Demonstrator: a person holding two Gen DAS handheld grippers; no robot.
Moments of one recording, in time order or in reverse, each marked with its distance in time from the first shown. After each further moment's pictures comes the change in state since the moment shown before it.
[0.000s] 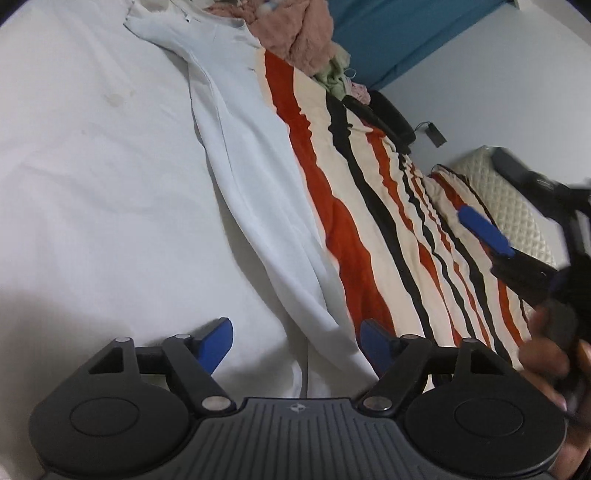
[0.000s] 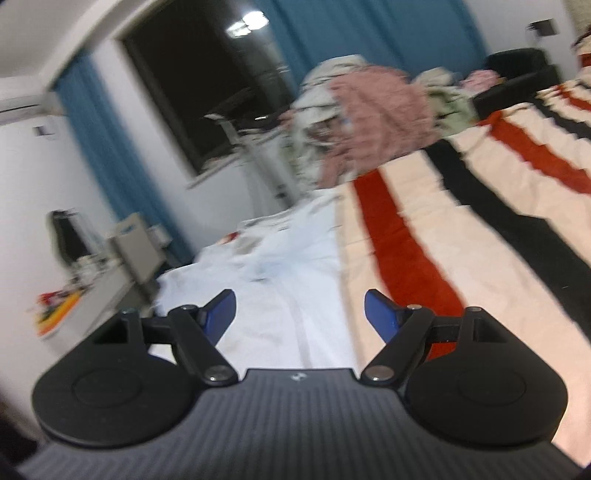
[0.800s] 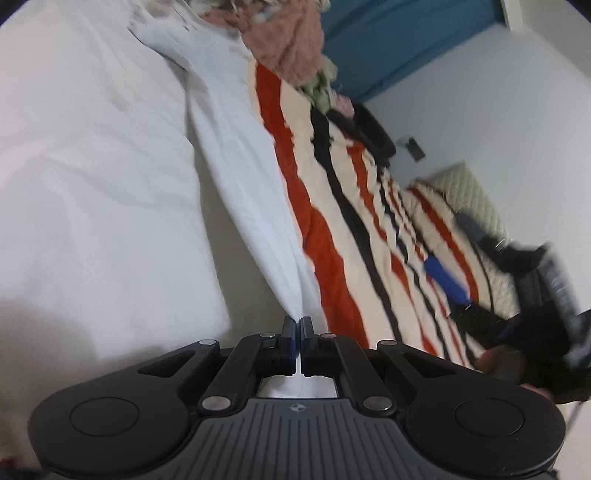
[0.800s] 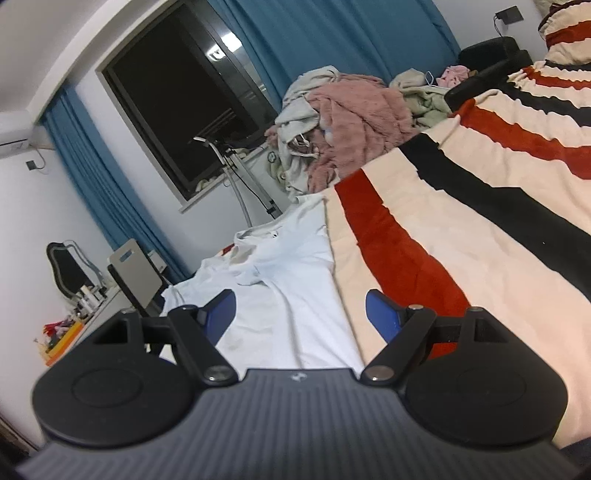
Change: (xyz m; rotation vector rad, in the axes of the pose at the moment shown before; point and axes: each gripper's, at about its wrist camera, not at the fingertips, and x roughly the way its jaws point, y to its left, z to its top) left arm -0.056 0.013 -0.012 -0.048 -0.057 -0.075; right arm -0.022 -0.009 -0.031 0.099 -0.066 -0.072
